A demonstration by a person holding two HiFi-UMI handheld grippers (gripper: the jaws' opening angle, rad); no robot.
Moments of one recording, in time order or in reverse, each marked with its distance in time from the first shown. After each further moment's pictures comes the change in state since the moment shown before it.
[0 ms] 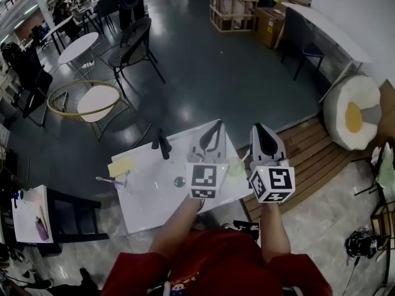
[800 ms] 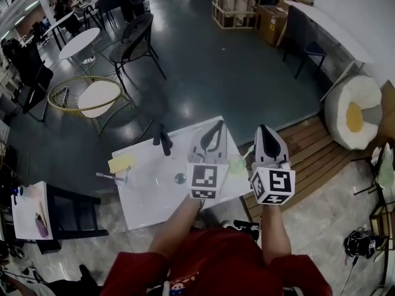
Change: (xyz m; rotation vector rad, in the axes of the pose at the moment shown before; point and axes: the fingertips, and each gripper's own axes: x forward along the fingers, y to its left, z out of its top) left arm -0.008 0.000 -0.002 -0.010 0.002 -0.001; right arm -0.009 -0.003 -0.005 -0.043 0.026 -0.056
